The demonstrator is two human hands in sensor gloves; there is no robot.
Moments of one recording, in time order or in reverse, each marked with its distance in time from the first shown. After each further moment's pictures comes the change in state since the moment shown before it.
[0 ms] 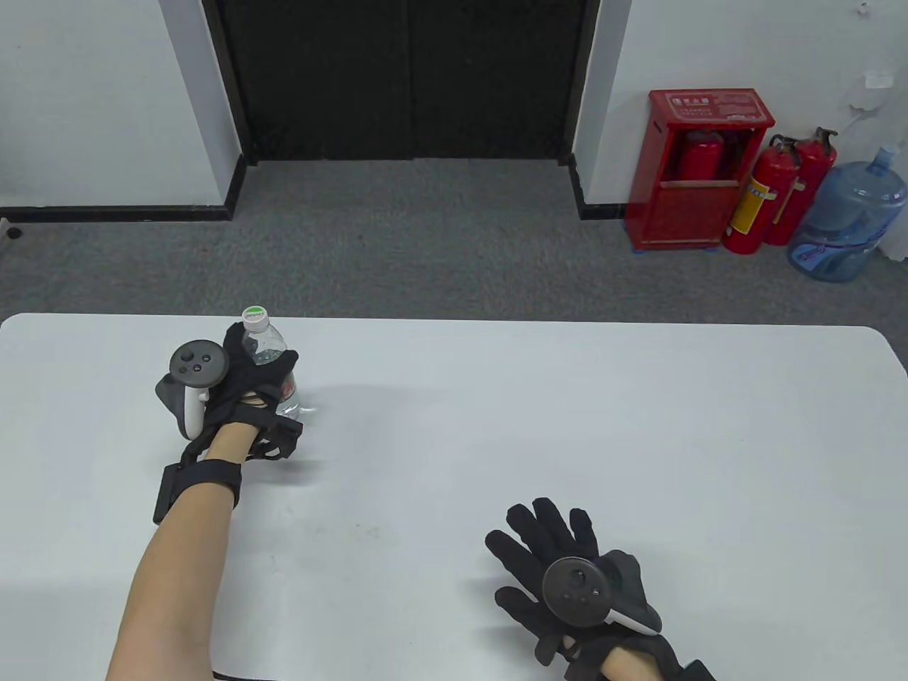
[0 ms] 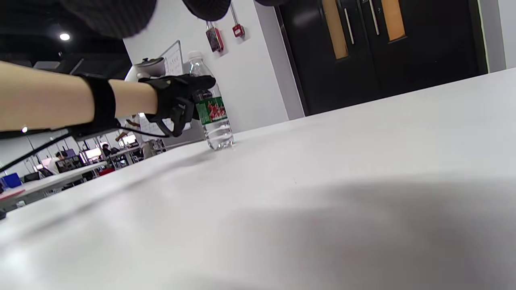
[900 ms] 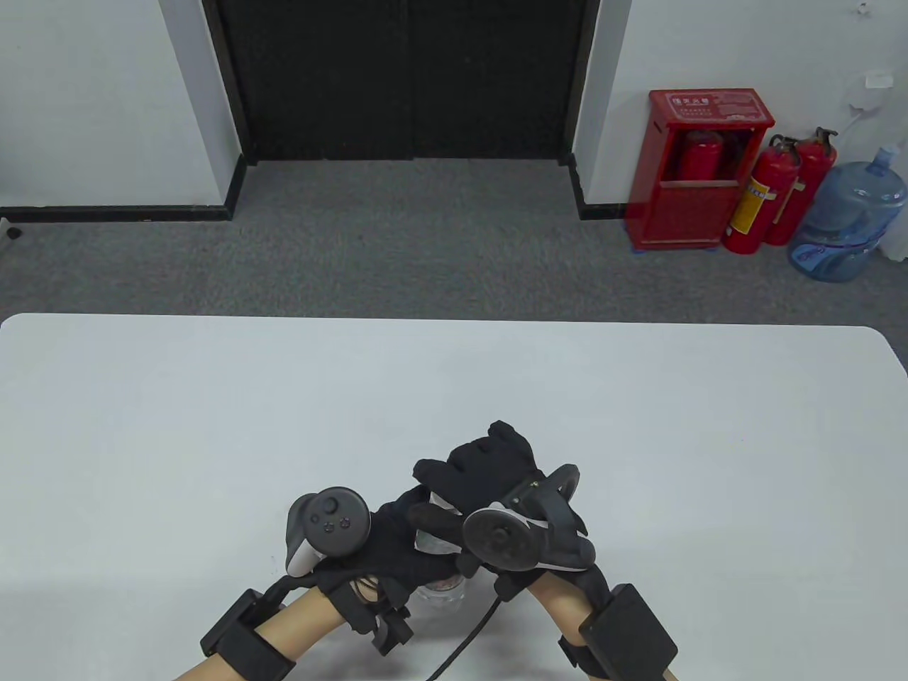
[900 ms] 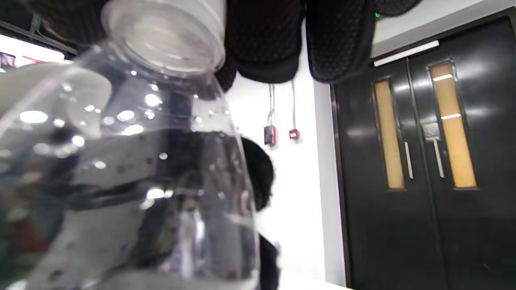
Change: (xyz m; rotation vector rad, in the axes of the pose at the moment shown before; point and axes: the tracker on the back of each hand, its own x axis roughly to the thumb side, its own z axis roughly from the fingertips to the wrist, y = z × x) left_hand 0.134 -0.099 0.230 -0.530 -0.622 0.173; right_hand 0.104 -0.081 -0.080 -0.384 -0.266 0.226
